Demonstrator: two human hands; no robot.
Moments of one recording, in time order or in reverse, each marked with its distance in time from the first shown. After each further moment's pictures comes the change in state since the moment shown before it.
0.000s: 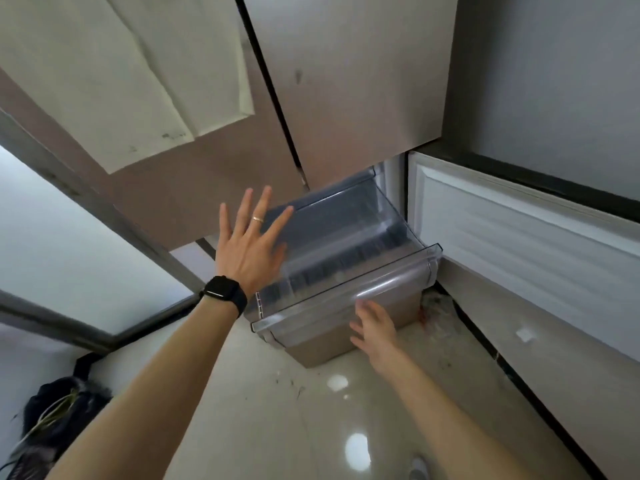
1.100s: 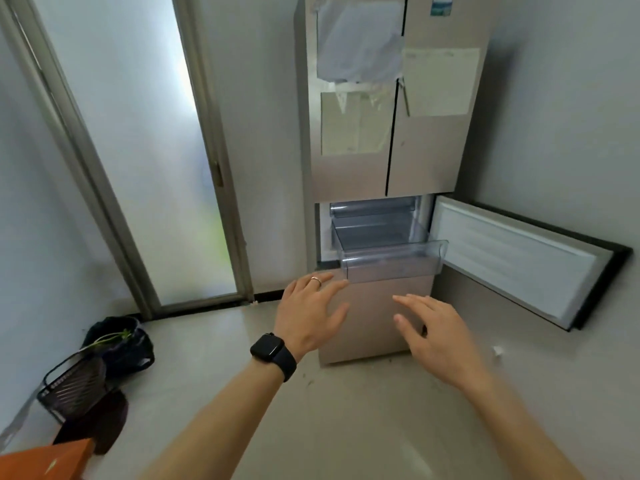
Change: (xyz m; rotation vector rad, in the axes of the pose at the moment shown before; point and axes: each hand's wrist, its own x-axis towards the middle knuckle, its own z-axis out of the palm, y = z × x) left_hand -0.544 0.056 -0.309 -0.543 -0.053 -0.261; right_hand -0.529 0.209 -0.021 -1.301 0.140 -1.070
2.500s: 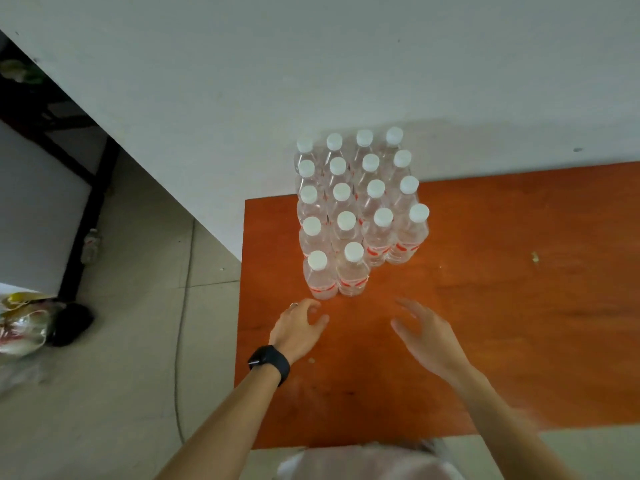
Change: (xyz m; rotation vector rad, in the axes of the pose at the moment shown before) left_hand -1.105 -0.174 -0.153 -0.467 0.401 -2.075; right_hand -0.667 -0.656 0.436 0.034 -1.491 -0.997
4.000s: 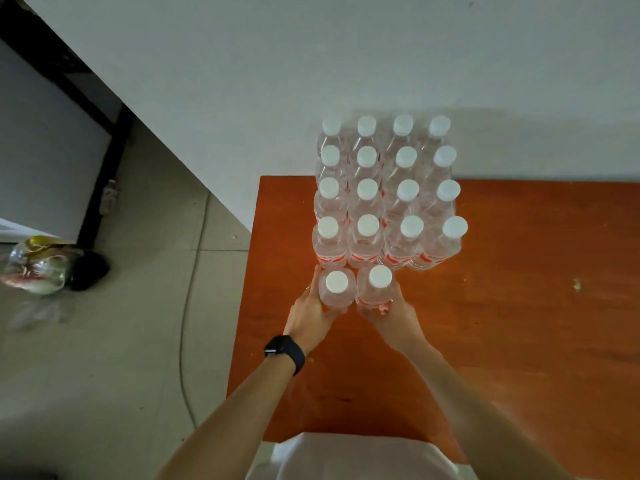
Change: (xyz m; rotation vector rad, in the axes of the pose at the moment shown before) left_hand 0.040 0.007 0.024 -0.327 0.119 -0.026; right_hand 0.080 -0.038 0.041 0.261 -0.123 0.022
